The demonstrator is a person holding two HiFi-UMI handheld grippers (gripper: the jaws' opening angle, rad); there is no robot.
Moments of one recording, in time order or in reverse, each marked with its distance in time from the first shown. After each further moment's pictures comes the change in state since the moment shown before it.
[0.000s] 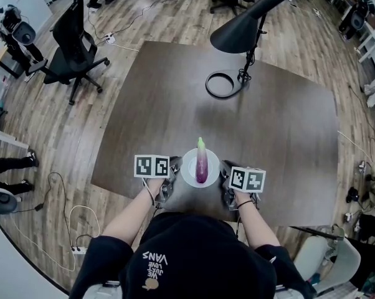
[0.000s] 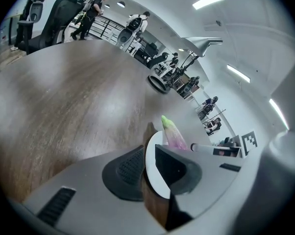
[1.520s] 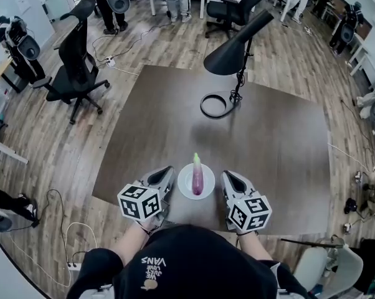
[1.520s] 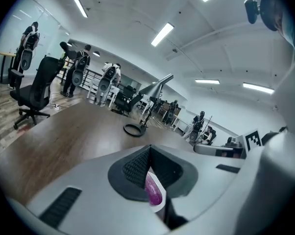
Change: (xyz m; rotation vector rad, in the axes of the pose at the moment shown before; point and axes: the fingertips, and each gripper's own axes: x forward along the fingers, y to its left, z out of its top) left arm -0.124 -0.100 0.047 0.307 -0.453 -0.057; right arm -0.126 0.090 0.067 -0.339 -0.451 0.065
